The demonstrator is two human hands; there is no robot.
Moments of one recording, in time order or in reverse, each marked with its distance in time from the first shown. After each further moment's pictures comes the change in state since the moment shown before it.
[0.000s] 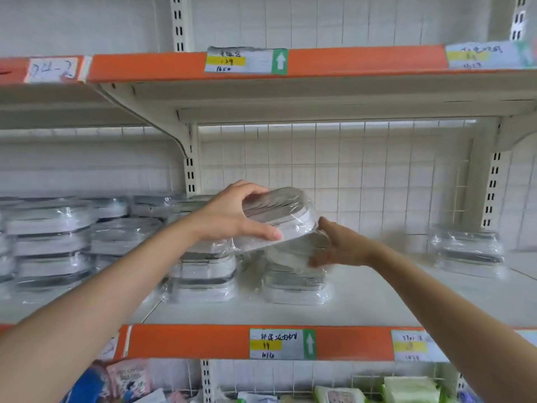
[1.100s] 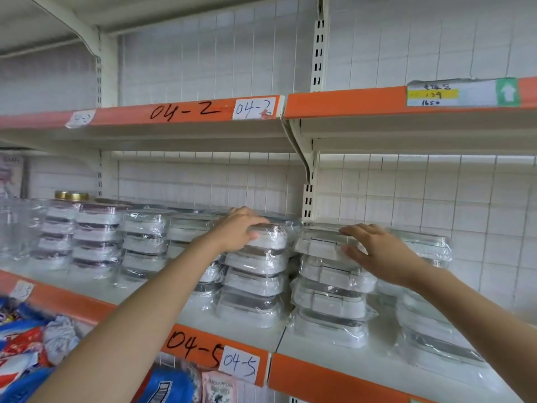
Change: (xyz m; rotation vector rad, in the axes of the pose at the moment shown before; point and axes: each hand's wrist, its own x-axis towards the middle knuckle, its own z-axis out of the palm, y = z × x) left_hand -0.054 -0.201 -0.134 0.494 0.080 -0.299; right_hand 0.096 -0.161 0.051 -0.354 0.244 -0.319
